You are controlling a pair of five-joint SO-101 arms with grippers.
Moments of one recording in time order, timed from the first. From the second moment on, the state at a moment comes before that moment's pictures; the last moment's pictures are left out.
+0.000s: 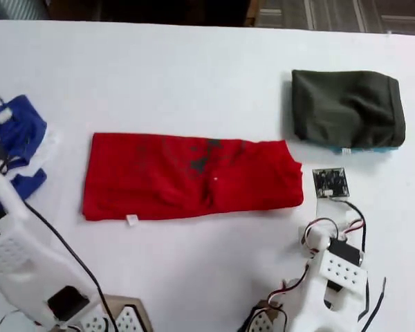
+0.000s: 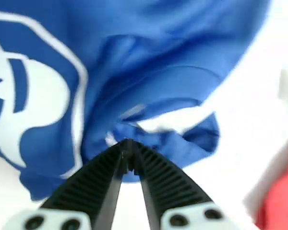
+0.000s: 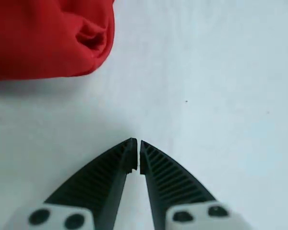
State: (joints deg) left arm -46.2 25.2 -19.9 86.2 -16.5; right arm 22.8 -56.2 84.6 44.8 30.1
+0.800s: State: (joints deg) left arm -21.9 25.4 -9.9 85.0 -7.4; right arm 22.8 -56.2 84.7 44.8 30.1
